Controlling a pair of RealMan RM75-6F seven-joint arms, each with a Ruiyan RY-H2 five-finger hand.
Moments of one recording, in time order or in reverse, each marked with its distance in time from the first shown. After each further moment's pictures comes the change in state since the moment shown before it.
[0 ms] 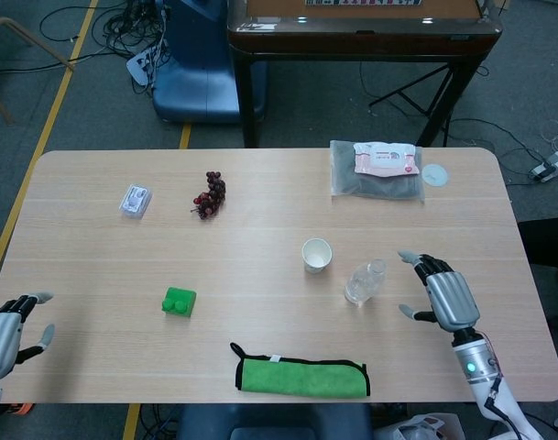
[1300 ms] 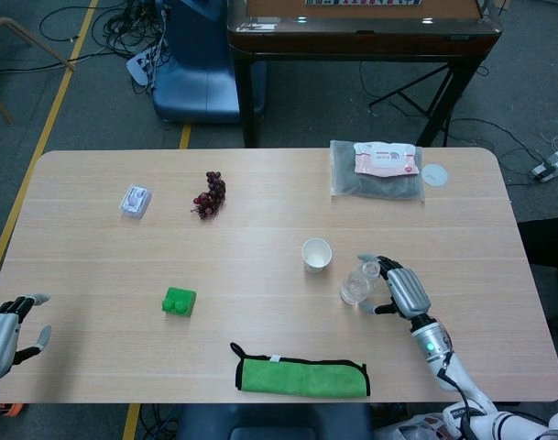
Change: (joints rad) left arm 0.000 -0.001 -0.001 0.006 -0.019 -0.020 0.014; right arm 0.136 -0.307 -0.033 0.454 -0.030 -0.084 0.445
